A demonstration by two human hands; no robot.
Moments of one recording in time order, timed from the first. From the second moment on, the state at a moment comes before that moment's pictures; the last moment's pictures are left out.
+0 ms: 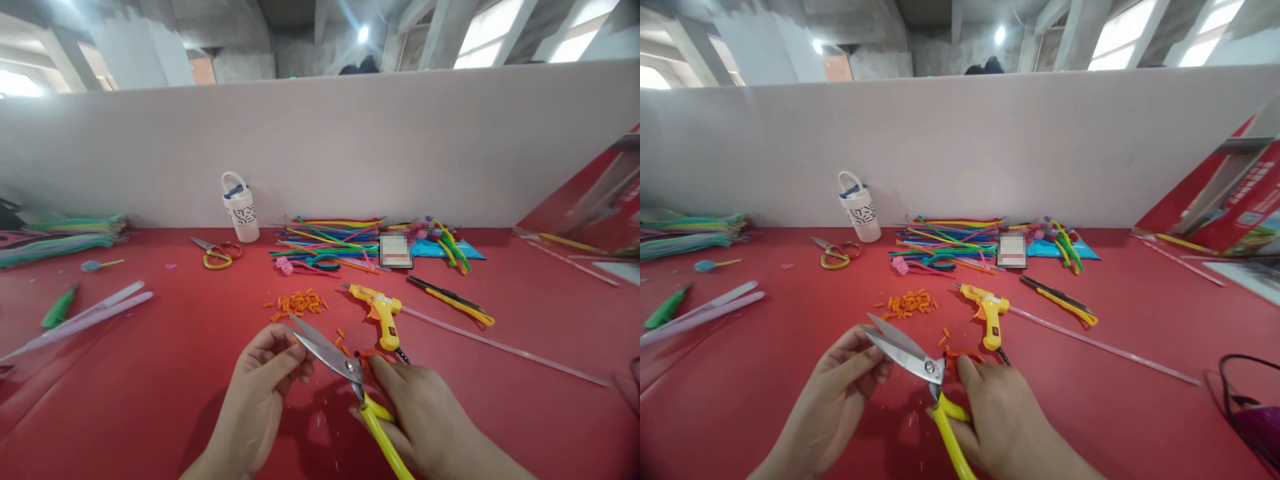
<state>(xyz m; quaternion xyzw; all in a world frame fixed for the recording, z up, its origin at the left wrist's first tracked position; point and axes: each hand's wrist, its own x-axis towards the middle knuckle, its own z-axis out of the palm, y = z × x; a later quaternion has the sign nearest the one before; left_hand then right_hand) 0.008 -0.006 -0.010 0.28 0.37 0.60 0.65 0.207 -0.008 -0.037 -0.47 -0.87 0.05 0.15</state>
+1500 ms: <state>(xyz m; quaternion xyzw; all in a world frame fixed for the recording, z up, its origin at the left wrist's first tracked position) 0.006 -0.003 0.000 0.26 0.38 0.63 0.63 0.206 -0.005 -0.036 -0.41 -0.89 -0.07 0.20</state>
